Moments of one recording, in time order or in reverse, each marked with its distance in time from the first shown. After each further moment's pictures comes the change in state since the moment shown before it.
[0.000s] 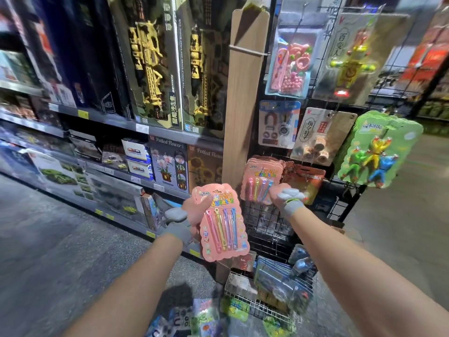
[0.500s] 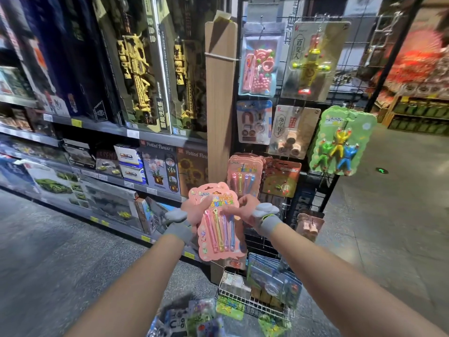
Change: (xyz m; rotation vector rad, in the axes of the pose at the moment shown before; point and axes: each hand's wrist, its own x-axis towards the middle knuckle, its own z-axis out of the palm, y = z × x) left_hand -0.064 0.012 0.063 0.044 0.018 0.081; right_hand -0.090 0.034 0.024 0.226 -0.218 -0.146
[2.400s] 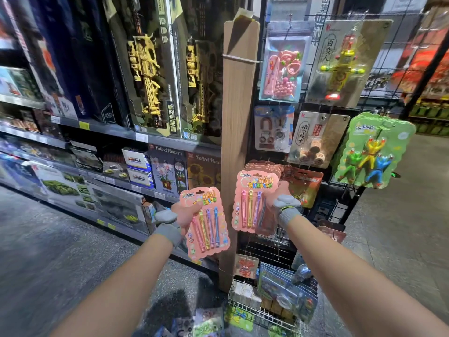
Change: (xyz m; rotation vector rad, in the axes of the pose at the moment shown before) left_hand 0.046 0.010 -0.070 -0.128 0.064 -0.168; right_hand 0.060 -0.037 -0.028 -0.006 0.352 0.128
